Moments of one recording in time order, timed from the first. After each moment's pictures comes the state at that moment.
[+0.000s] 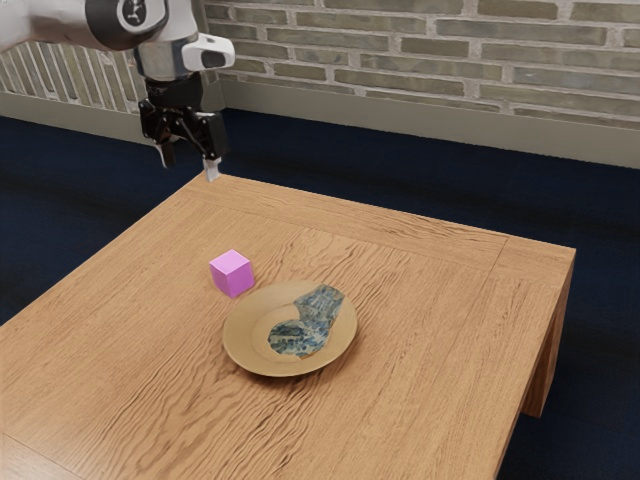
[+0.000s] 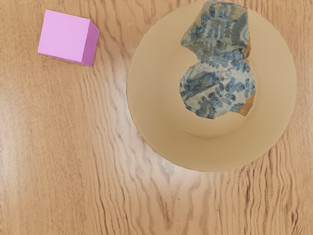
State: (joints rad) arm 0.00 0.07 -0.03 -1.50 0.03 1.51 0.07
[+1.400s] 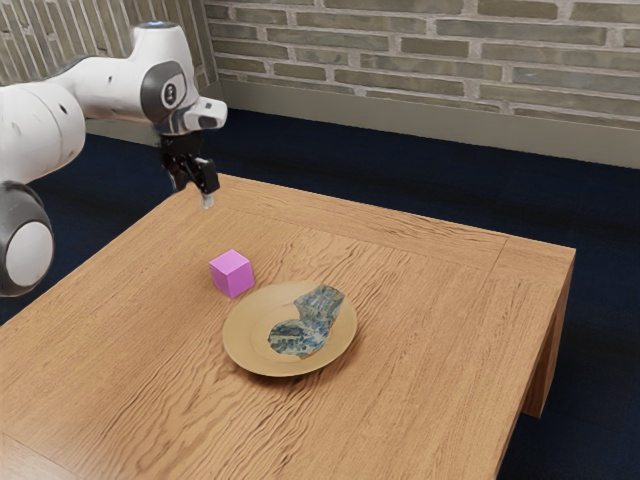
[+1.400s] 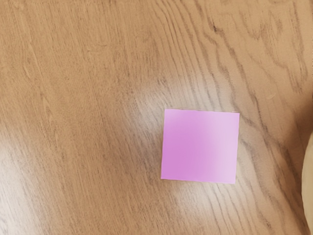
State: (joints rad) arm 0.06 0.55 0.19 -1.24 -0.05 1.80 0.49
